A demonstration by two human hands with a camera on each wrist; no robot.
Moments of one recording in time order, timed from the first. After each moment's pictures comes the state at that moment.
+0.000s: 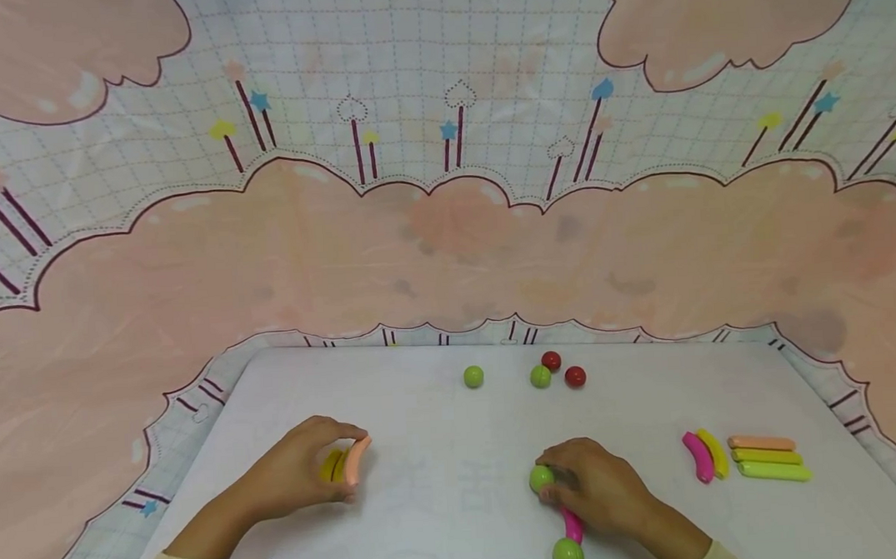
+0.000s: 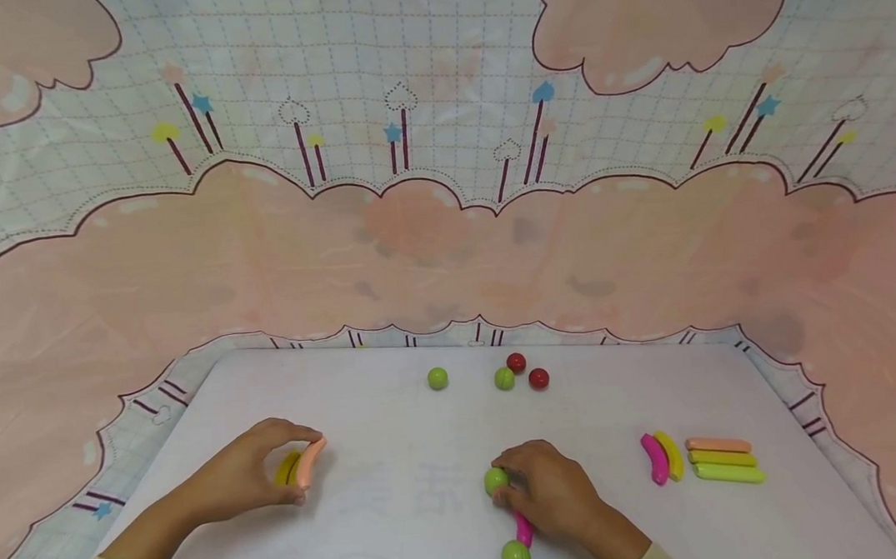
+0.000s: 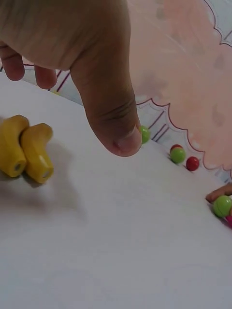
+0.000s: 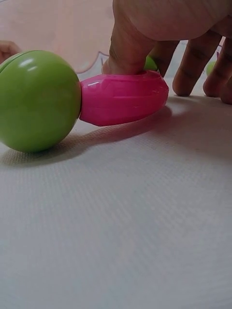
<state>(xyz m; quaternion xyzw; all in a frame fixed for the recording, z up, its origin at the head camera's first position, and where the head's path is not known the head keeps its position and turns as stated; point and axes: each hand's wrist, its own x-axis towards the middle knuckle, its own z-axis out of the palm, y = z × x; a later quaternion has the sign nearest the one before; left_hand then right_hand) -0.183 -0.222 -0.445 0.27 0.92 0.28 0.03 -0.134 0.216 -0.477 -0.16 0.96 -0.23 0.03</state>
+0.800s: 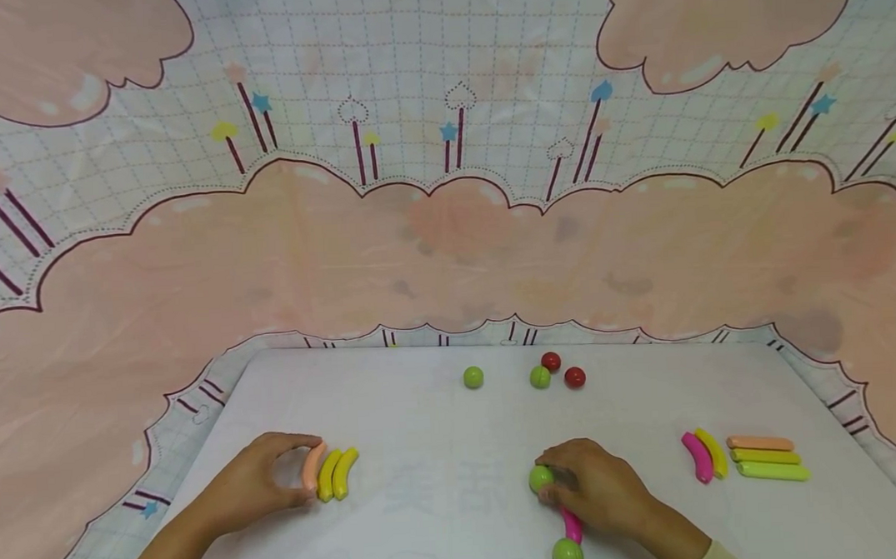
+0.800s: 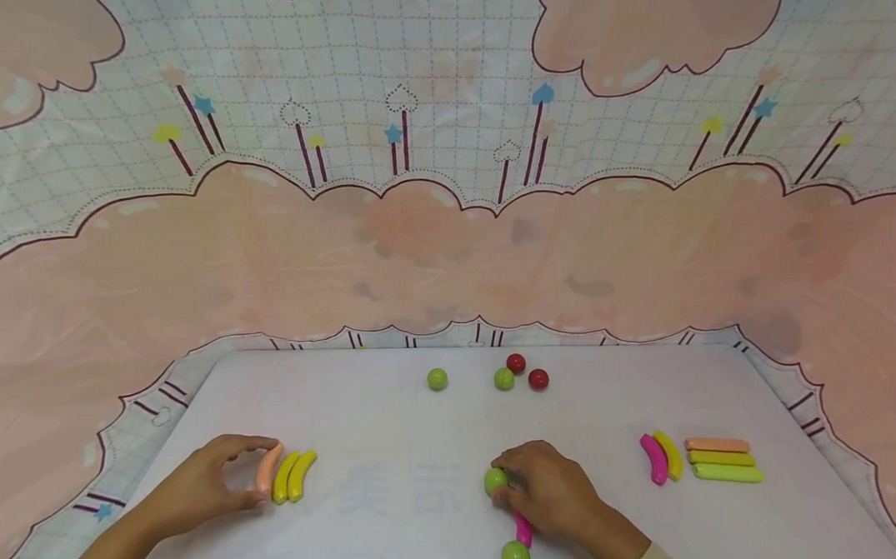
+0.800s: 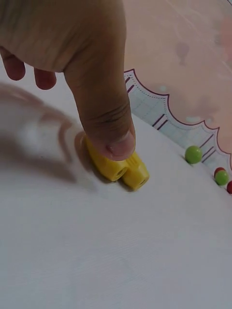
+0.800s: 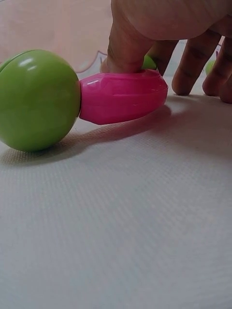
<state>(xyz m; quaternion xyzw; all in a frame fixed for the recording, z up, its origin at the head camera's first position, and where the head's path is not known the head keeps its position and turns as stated) -0.177 -0.272 -0.463 0.16 0.94 0.29 0.04 -0.133 0.213 -0.473 -0.15 0.96 -0.24 0.05</state>
